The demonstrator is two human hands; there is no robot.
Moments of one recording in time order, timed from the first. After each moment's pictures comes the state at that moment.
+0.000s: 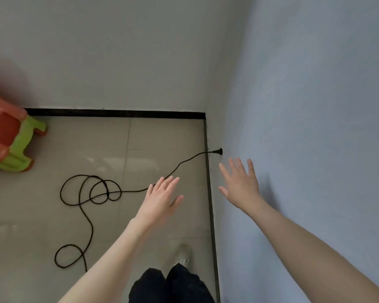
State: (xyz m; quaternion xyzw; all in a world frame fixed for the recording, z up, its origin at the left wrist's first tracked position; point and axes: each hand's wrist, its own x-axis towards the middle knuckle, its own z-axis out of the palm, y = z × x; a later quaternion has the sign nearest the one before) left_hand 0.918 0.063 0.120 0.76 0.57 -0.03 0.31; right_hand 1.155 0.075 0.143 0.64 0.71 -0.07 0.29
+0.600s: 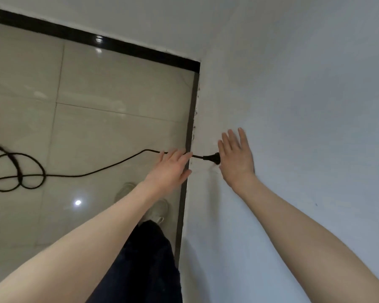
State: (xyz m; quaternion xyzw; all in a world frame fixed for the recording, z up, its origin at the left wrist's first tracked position) left_hand 1.060 0.305 -0.173 0.77 0.48 -0.07 0.42; right_hand 1.234 0.329 -0.108 0.44 0.68 0.04 0.58
